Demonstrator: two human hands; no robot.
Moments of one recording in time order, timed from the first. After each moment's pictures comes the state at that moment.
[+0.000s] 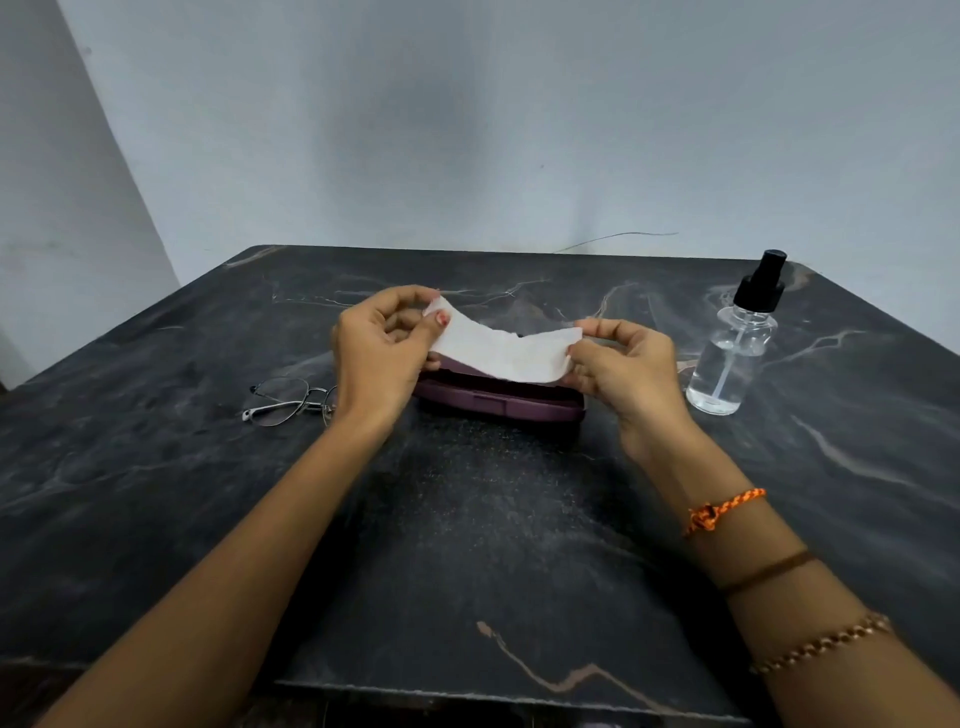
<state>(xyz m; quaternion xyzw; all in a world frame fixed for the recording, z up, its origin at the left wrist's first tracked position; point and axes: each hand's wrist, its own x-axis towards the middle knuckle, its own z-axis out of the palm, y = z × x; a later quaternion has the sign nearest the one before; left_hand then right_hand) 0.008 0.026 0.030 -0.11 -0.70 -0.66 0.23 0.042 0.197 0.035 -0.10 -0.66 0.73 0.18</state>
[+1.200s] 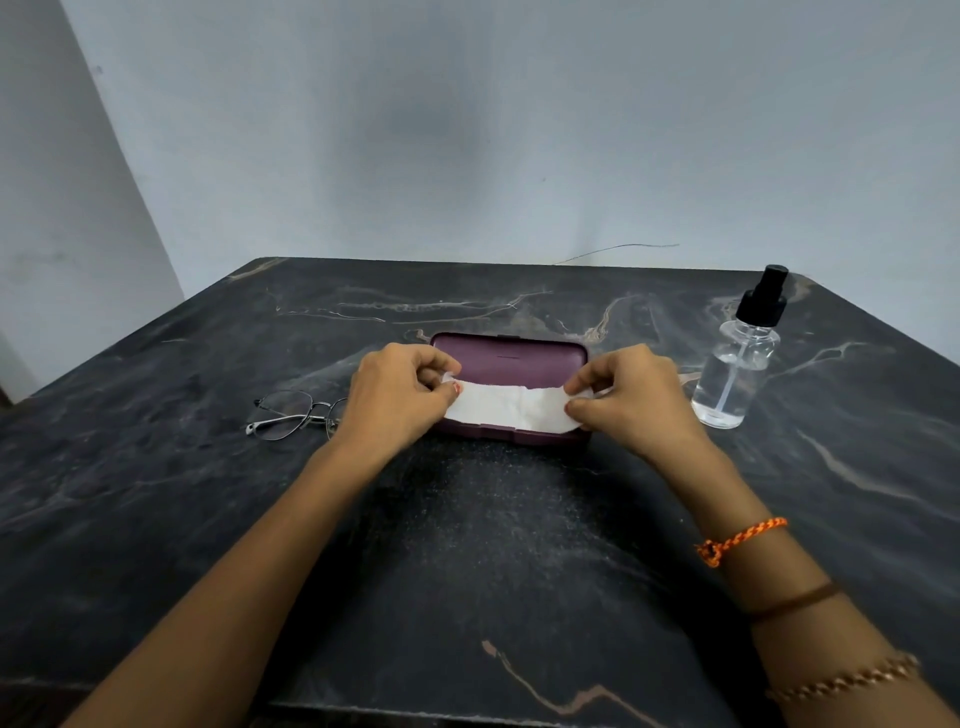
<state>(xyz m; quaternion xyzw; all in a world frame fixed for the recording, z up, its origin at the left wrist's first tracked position) 0.015 0.021 0.027 -0.11 -0.90 -0.40 0.16 0.048 0.211 0.037 -0.04 -0.93 0.32 0.15</state>
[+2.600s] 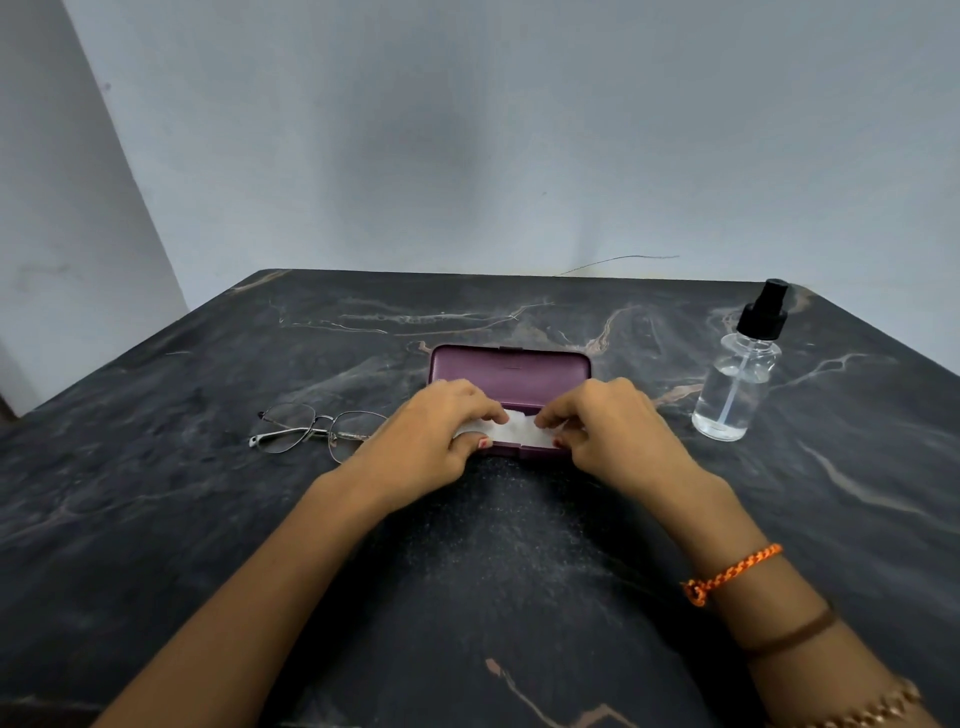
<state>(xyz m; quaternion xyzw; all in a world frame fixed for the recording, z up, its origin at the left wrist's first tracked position) 0.019 0.022 0.016 -0.35 -0.90 -0.23 0.11 0.052 0.200 0.031 0.07 -0.98 0.15 0.11</state>
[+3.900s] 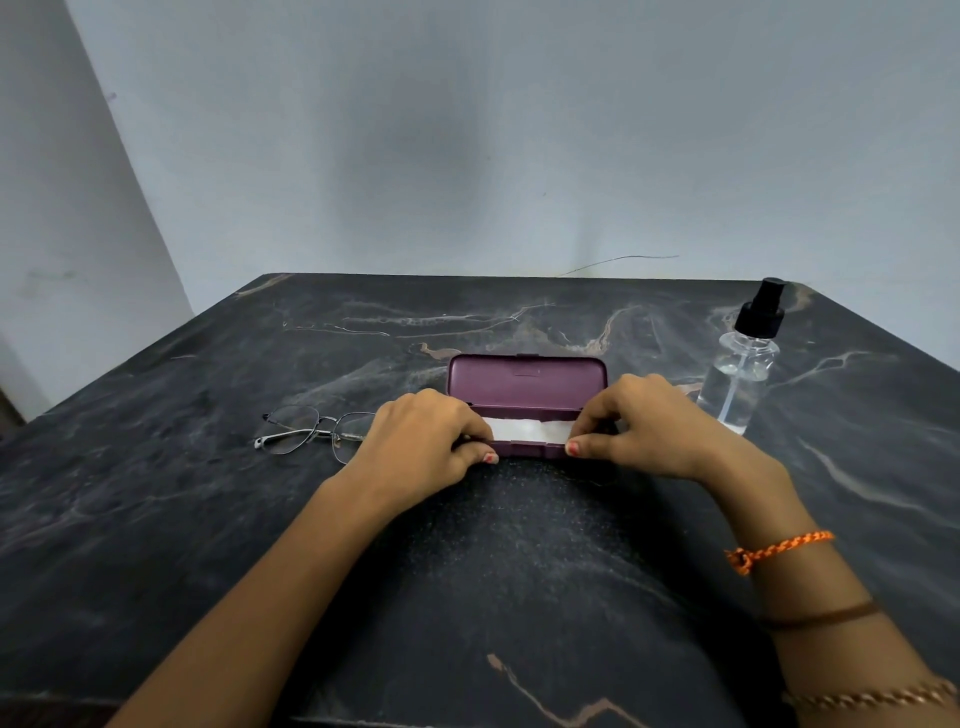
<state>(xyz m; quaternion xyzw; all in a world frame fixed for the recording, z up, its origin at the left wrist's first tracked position) 0.027 0.022 0.019 -0.30 -0.93 -0.16 0.14 0.050 0.232 0.044 0.11 -0.98 0.17 0.02</state>
